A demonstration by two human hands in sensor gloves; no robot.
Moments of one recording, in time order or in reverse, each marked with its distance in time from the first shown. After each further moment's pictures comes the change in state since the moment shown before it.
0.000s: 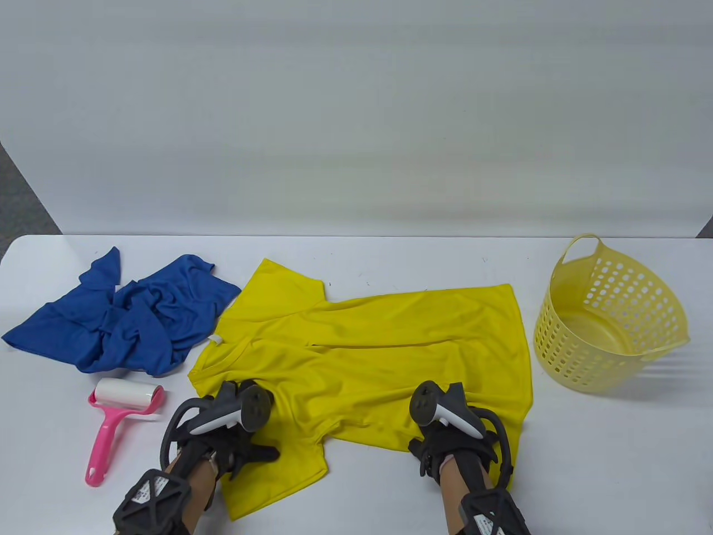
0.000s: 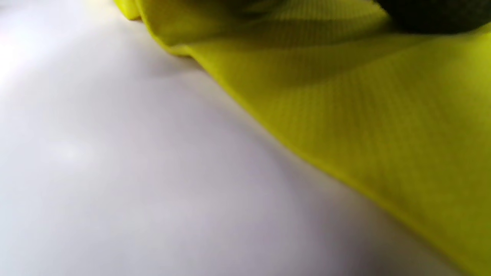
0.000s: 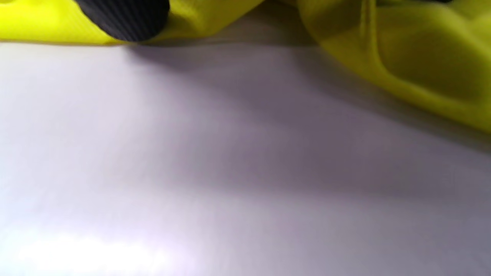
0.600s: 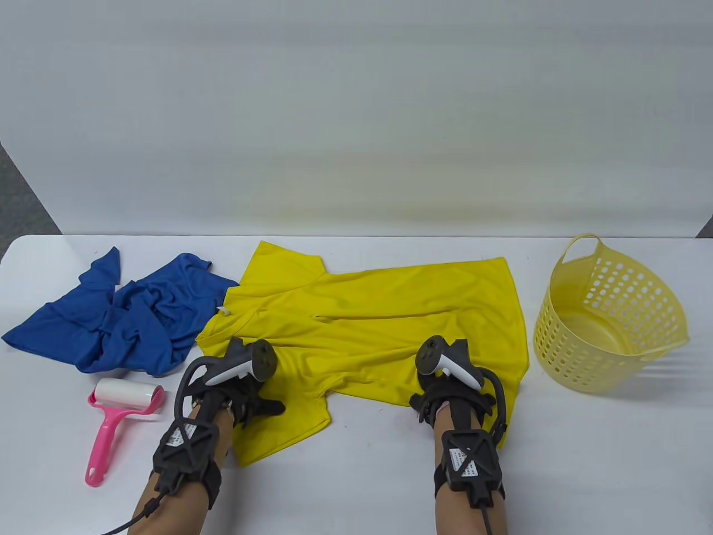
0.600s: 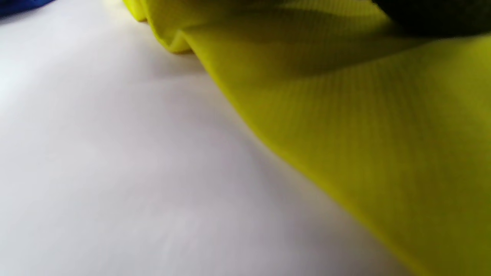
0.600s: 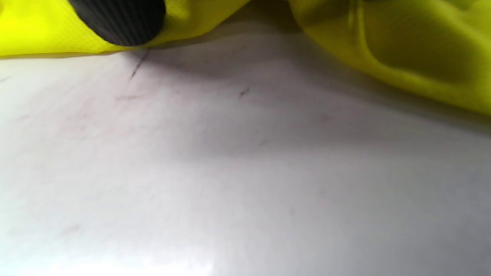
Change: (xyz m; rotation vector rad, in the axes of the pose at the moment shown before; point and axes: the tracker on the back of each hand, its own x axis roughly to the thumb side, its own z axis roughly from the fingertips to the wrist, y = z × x) left_hand -0.008 0.031 -0.042 0.003 0.066 0.008; right_hand -0.014 -0.036 -0.043 0.028 0.053 -0.126
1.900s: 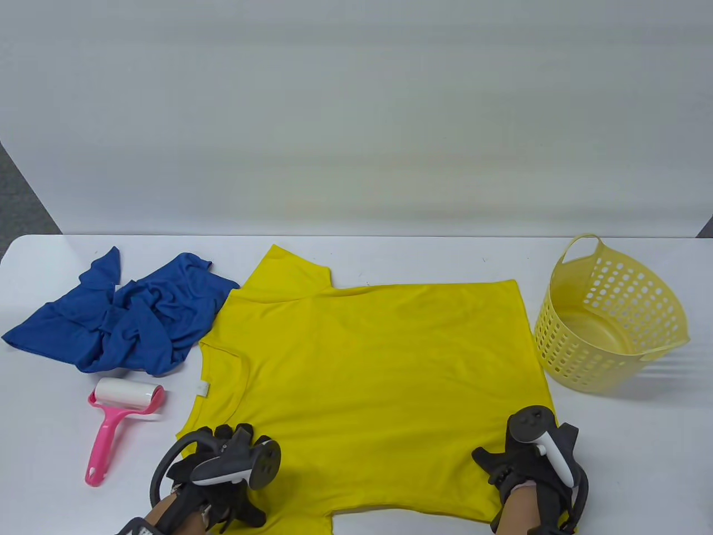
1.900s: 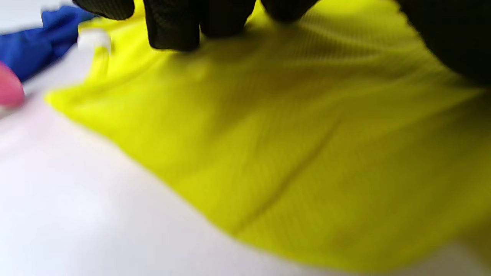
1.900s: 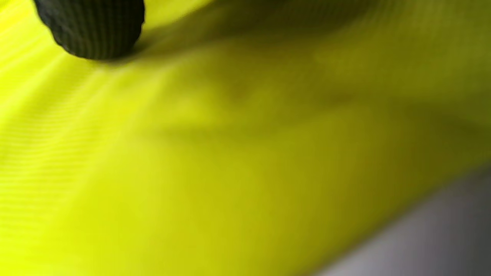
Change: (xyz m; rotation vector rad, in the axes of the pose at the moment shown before) left_hand 0.048 -0.052 0.124 0.121 -0.142 -0.320; right_hand -0.131 0.058 0.075 -0.100 0.221 -0.401
